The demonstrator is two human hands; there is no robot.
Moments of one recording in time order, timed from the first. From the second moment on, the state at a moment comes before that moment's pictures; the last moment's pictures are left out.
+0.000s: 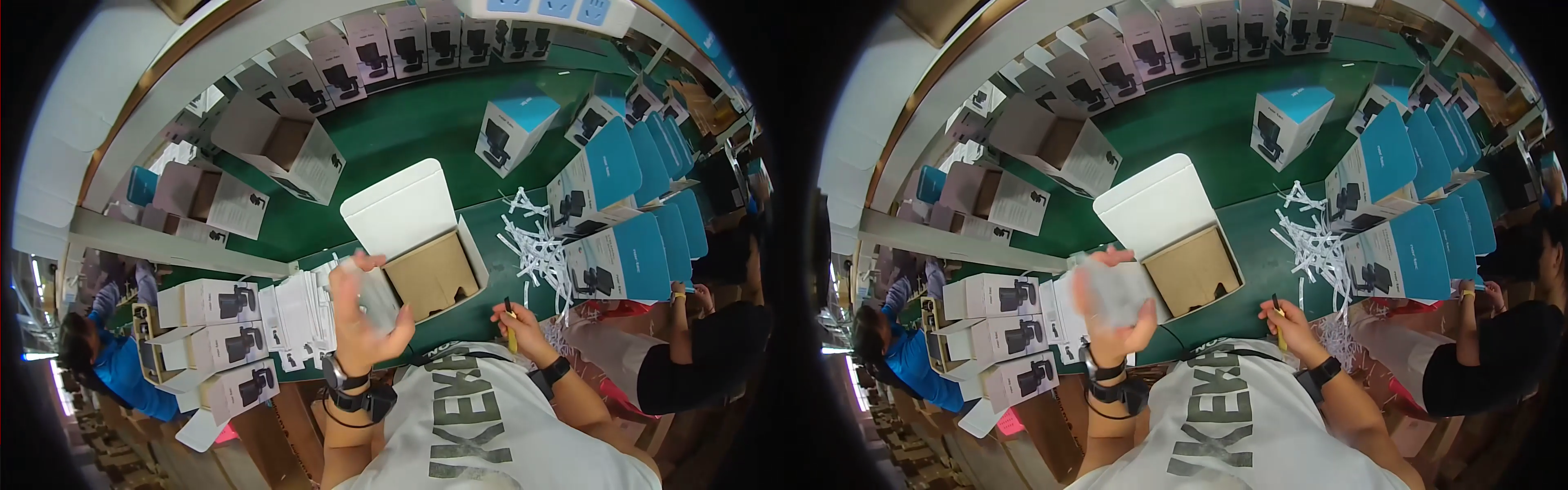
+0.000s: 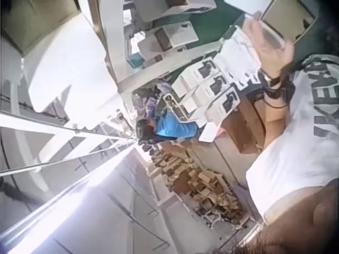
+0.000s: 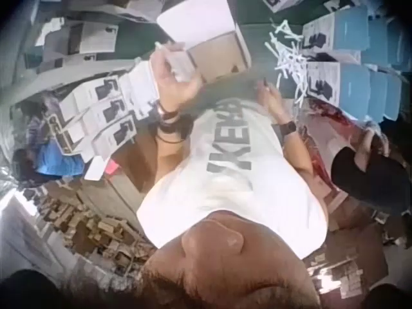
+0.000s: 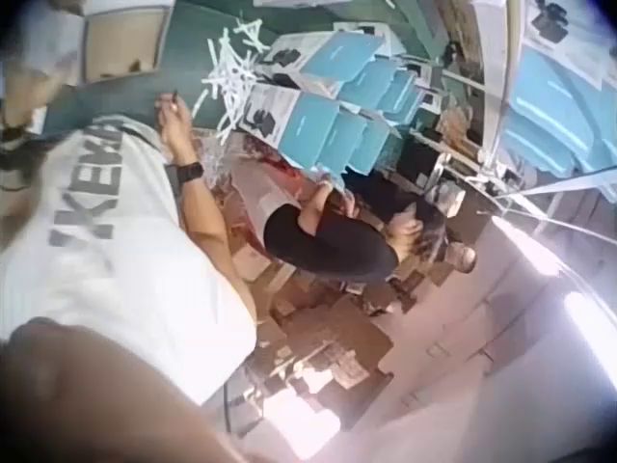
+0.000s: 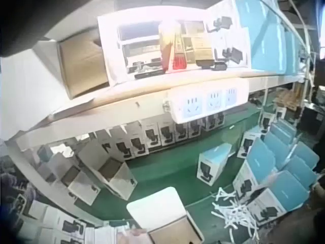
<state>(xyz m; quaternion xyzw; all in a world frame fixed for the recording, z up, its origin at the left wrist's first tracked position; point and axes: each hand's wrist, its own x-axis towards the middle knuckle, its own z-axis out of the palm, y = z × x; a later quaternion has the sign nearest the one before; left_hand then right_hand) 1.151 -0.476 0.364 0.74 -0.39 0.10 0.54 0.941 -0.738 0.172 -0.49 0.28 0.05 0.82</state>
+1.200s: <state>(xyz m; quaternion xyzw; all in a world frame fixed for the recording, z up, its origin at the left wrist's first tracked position) 1.119 -0.527 0.299 0.90 -0.41 0.06 0.15 1.077 -0.732 0.277 -0.79 0.08 -0.18 0.58</state>
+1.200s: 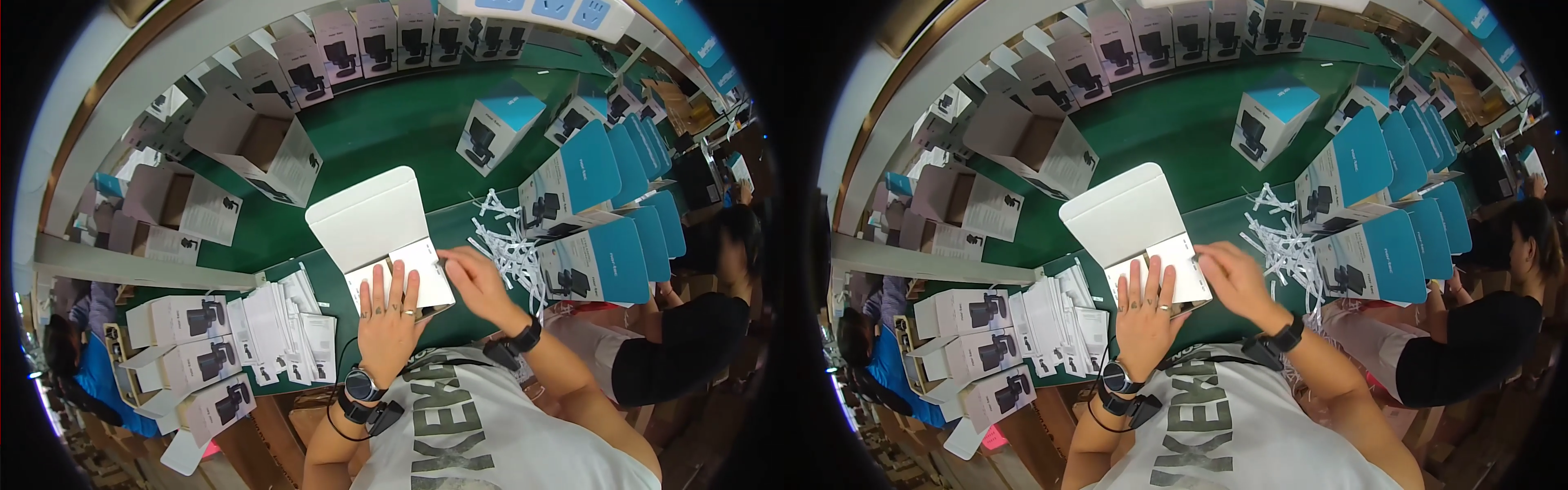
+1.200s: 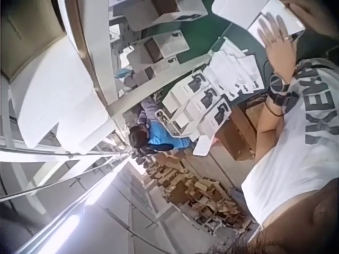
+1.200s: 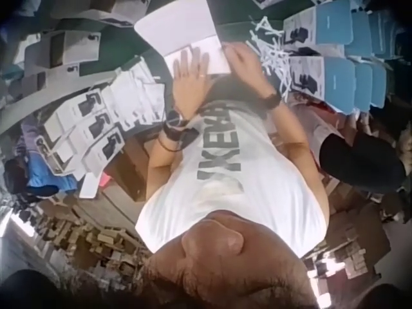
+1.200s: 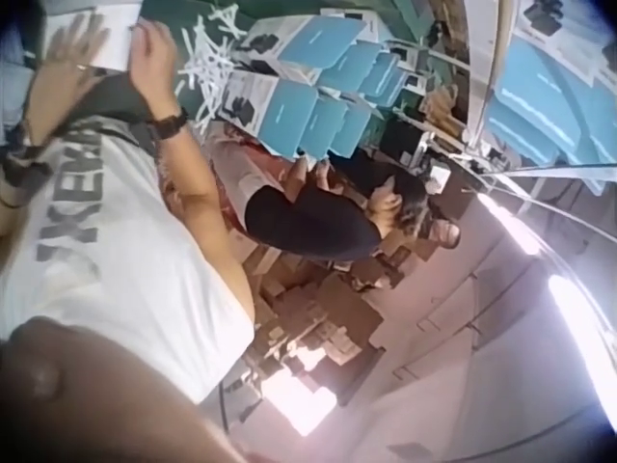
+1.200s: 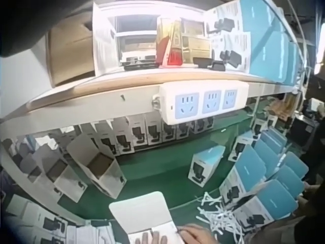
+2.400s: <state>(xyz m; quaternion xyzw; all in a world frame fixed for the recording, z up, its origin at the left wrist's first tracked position) 1.106 -0.519 0.293 0.89 -0.43 0.10 0.12 1.108 -0.723 0.333 -0.94 -0.04 -0.16 0.29</state>
